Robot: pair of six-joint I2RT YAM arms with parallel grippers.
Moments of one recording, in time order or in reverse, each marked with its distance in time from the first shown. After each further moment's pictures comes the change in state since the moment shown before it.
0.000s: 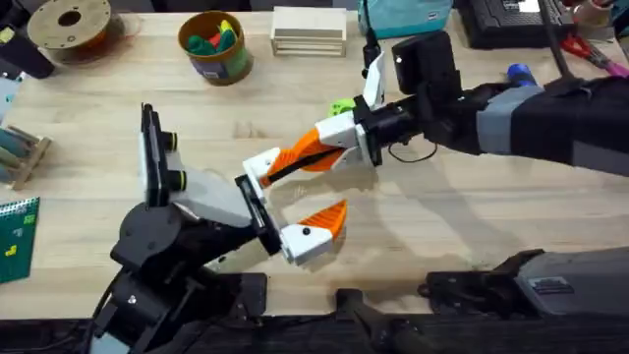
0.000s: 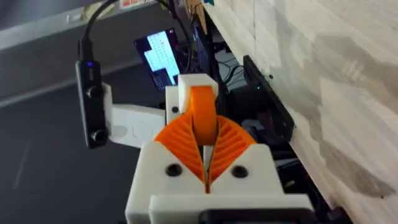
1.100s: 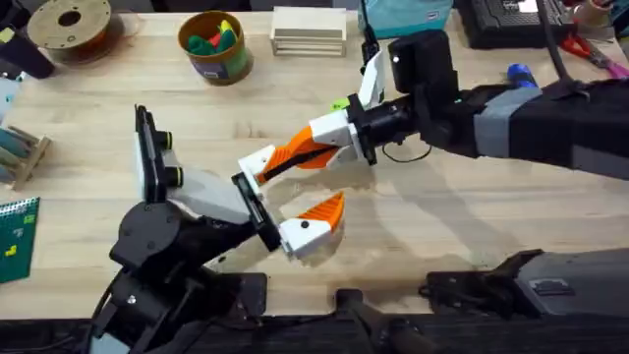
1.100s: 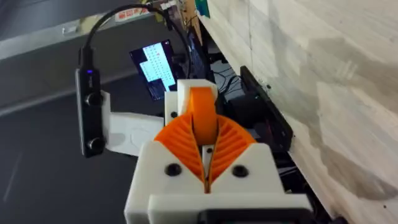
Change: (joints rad) left arm 0.008 0.000 0.000 0.000 -0.040 -0.018; right arm 0.028 -0.007 0.000 0.053 0.065 0.058
